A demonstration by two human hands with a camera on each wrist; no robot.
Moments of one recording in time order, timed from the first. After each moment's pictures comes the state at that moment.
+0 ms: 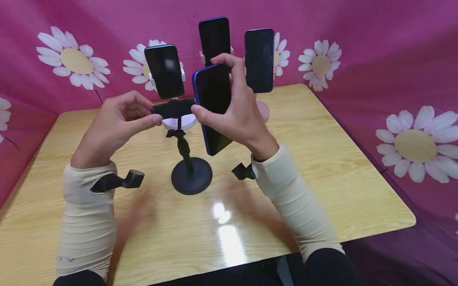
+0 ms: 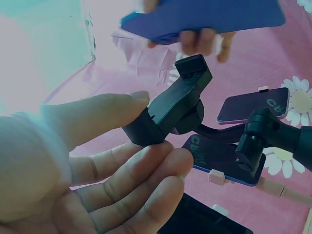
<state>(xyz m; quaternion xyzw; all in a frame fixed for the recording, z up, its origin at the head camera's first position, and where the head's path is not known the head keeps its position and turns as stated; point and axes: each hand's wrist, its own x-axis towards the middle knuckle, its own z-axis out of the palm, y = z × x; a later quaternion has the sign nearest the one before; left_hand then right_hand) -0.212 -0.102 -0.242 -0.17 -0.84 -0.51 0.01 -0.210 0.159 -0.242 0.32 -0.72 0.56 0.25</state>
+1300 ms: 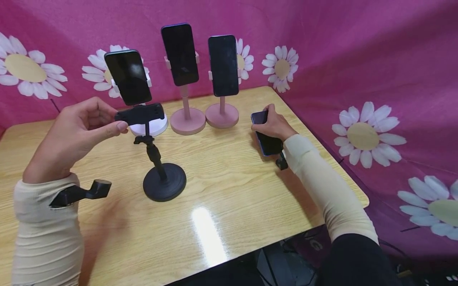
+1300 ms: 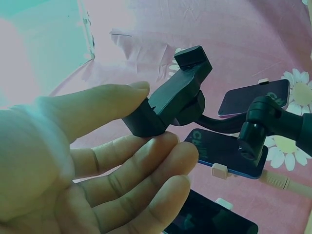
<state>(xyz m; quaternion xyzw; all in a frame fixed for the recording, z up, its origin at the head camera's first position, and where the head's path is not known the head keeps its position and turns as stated) -0.208 -0.100 -0.237 -0.19 -0.85 -0.49 0.01 -0.283 0.367 -0.350 -0.06 -0.95 0.29 -0.04</state>
